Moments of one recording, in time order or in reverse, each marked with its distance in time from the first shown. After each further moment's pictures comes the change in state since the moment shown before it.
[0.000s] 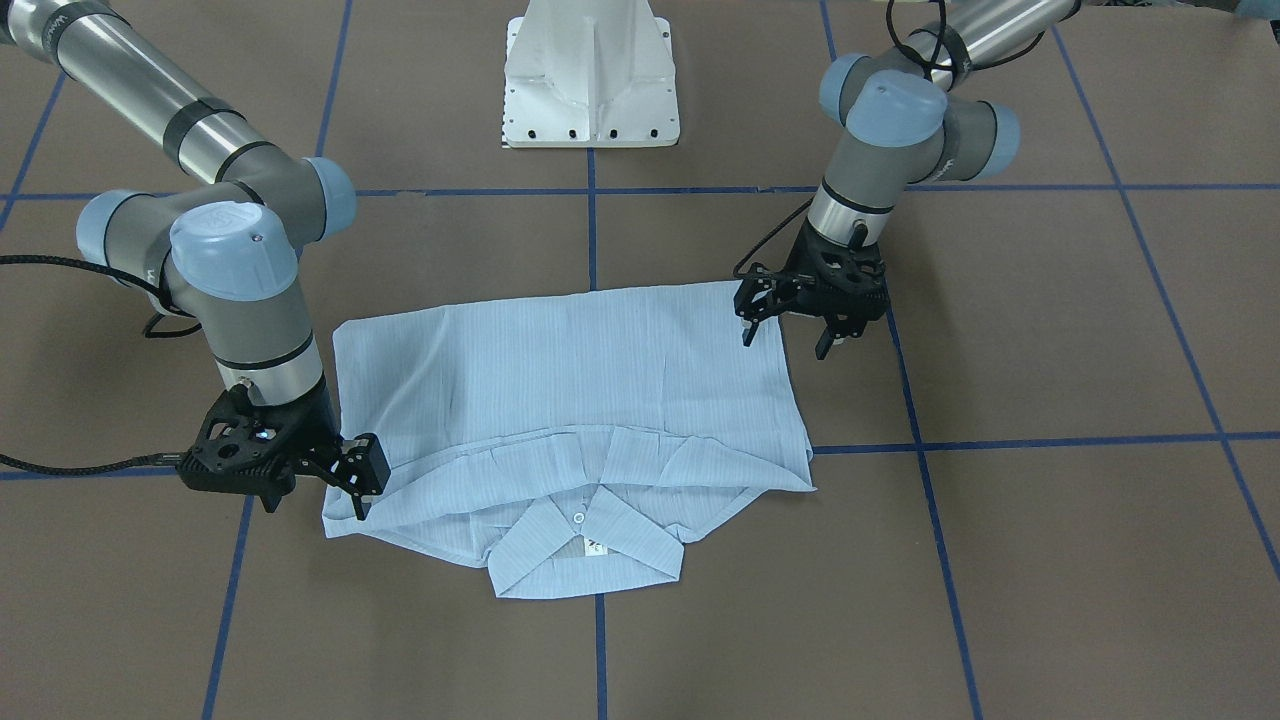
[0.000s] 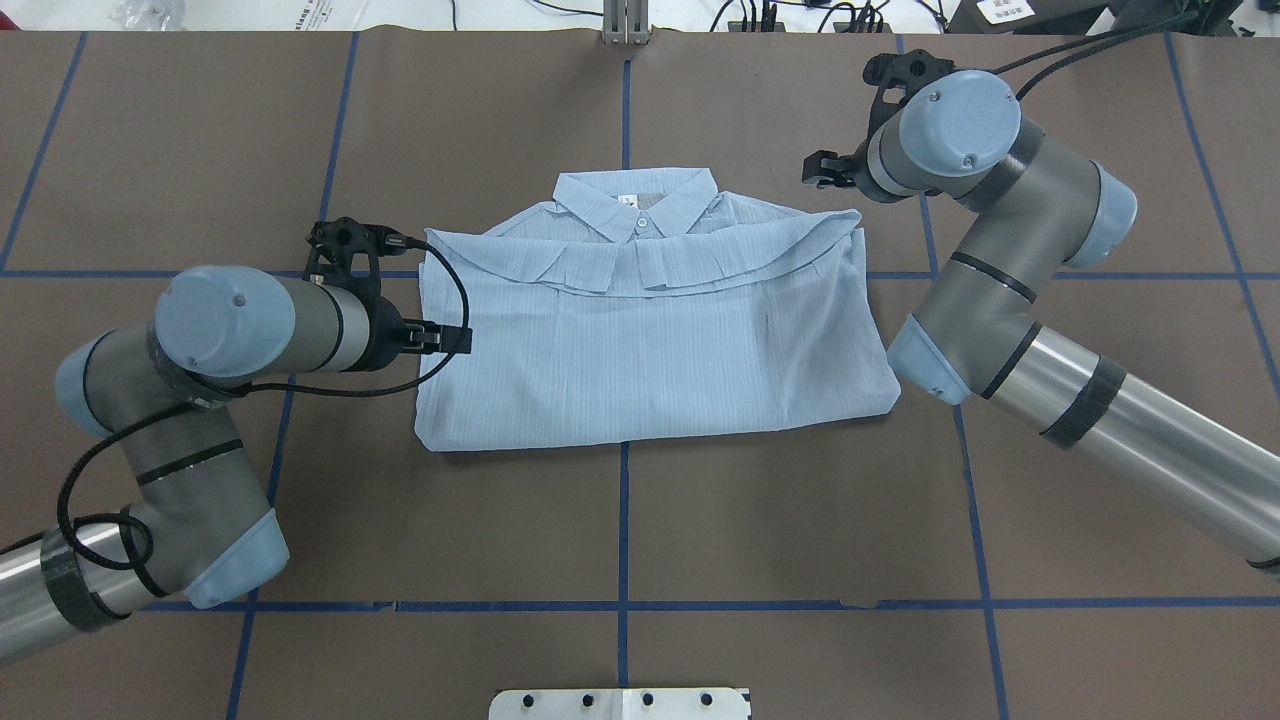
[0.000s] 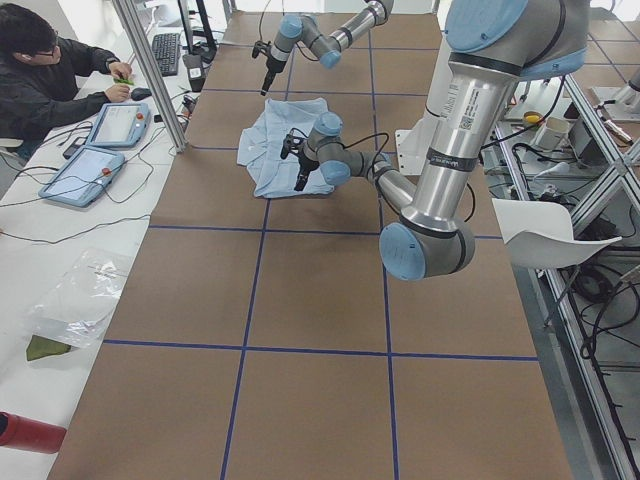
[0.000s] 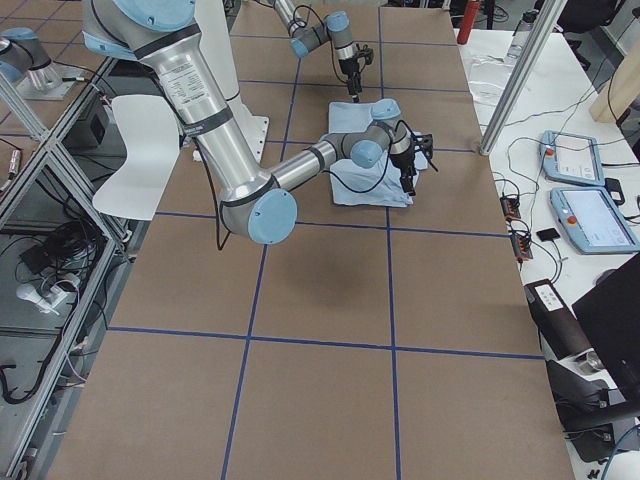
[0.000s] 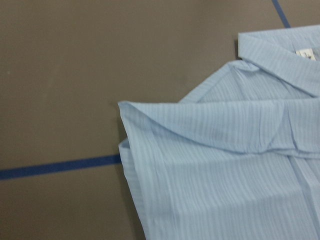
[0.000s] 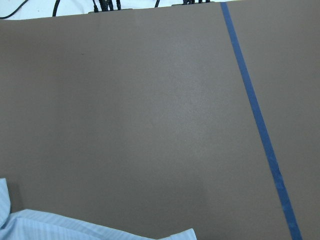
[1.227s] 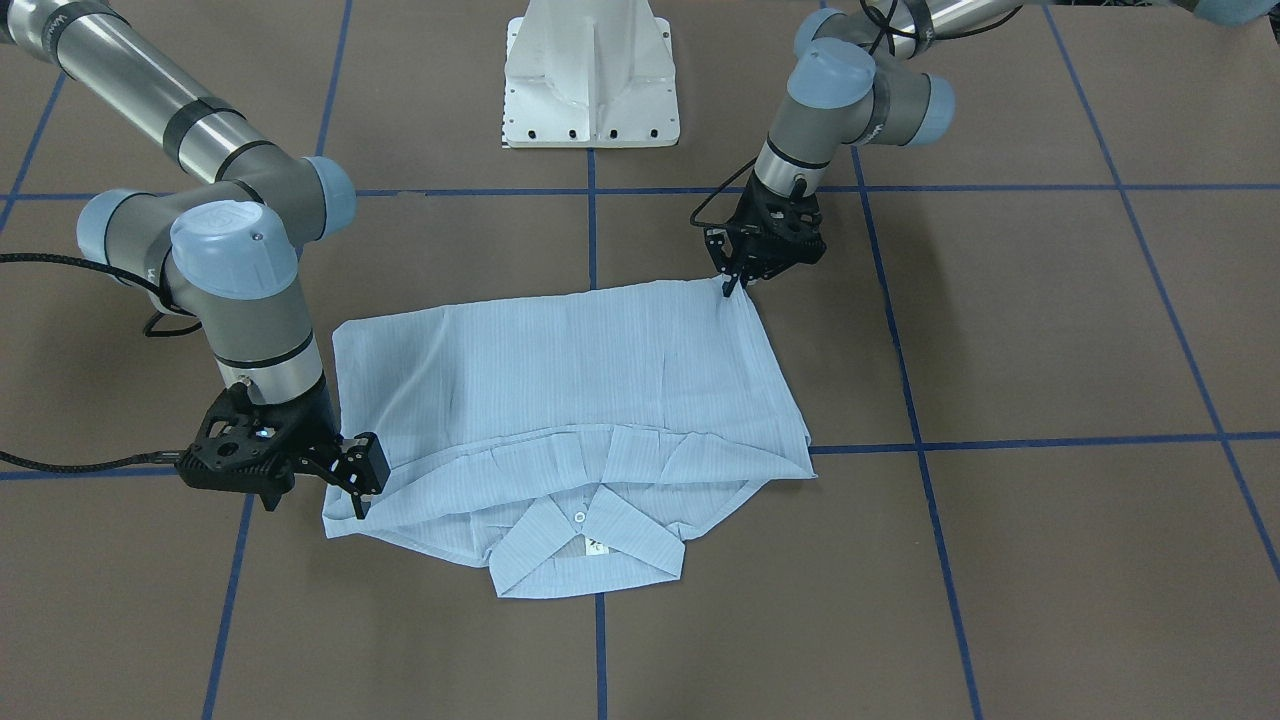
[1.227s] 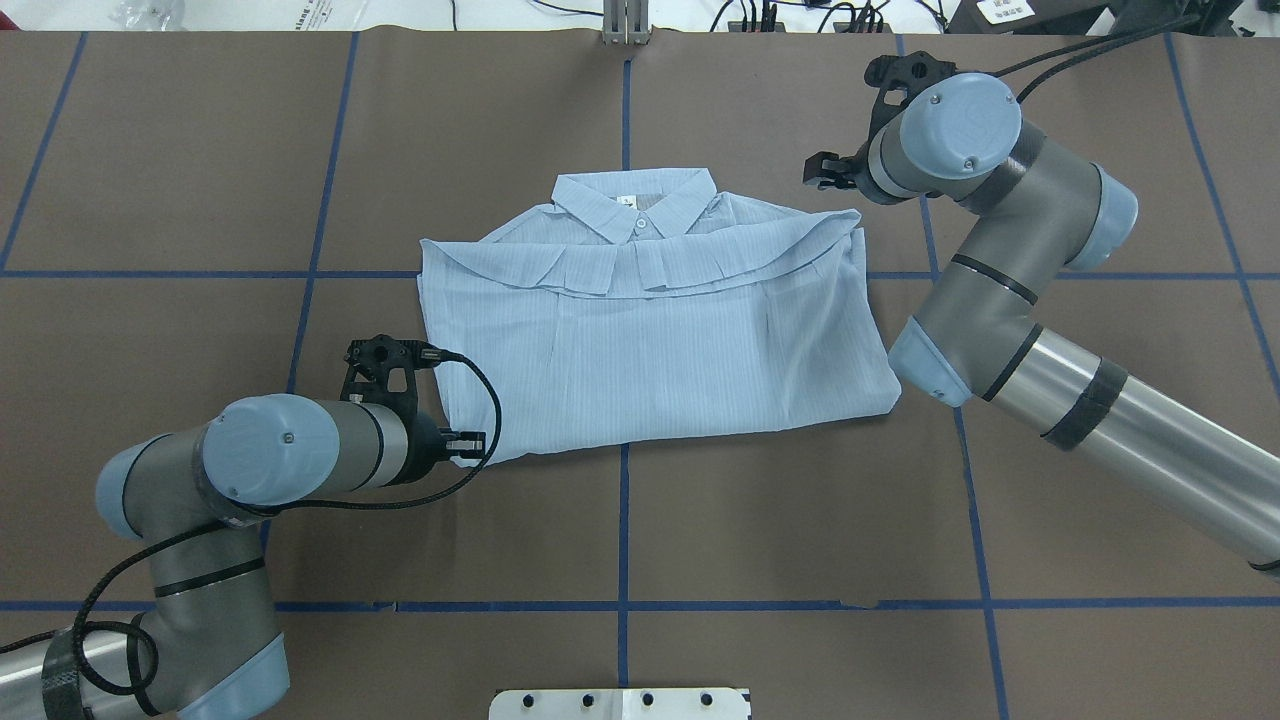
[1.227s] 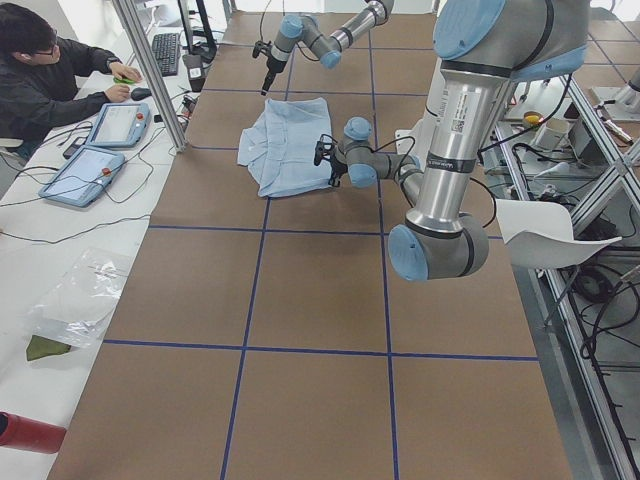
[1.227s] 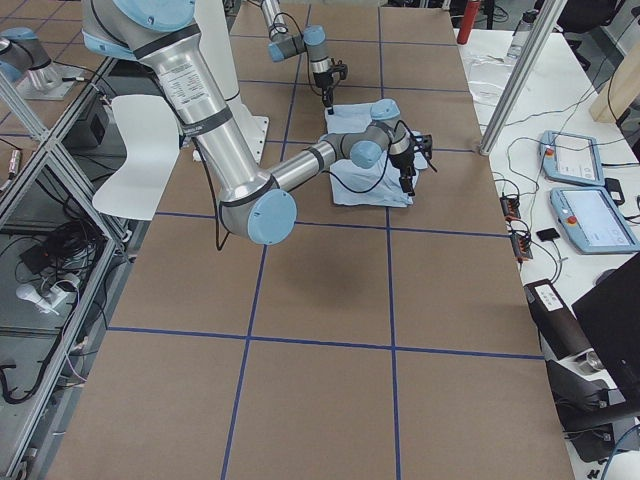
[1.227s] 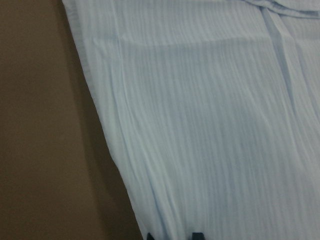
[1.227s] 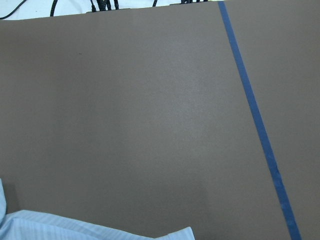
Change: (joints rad) left arm 0.163 0.048 -0.055 0.005 0.062 -0.151; right arm -0.002 -0.004 0.002 0.000 -0.003 0.008
